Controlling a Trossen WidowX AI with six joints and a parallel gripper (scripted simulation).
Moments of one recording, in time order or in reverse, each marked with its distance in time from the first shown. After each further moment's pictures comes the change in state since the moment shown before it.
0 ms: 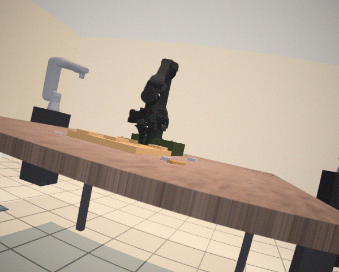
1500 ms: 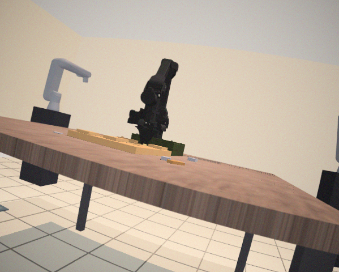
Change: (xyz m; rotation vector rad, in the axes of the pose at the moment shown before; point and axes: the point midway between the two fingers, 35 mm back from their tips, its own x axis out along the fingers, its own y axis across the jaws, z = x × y) arm 0.003 -0.001 0.001 -0.001 -0.007 -0.013
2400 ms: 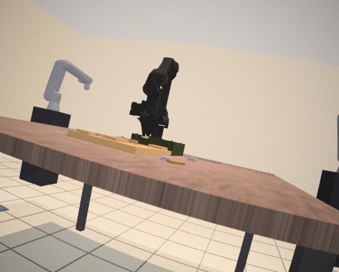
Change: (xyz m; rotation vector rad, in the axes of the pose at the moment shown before) arm -0.034 -0.001 0.000 -0.004 -0.004 -0.007
